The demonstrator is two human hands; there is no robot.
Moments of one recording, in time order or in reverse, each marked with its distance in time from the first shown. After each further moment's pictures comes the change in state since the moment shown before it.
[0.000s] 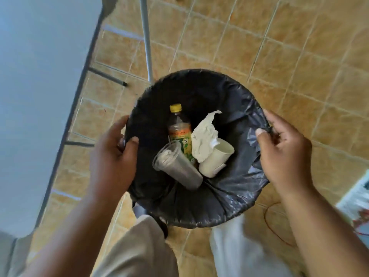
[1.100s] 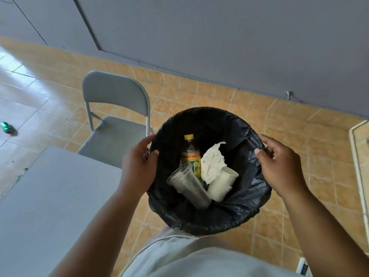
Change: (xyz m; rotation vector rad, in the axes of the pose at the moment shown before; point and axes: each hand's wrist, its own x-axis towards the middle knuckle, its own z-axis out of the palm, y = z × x) left_hand 0.037 0.466 -0.205 -0.106 0.065 0.256; right_hand 0.129 -0.332 -0.374 -0.033 0.159 -0.190
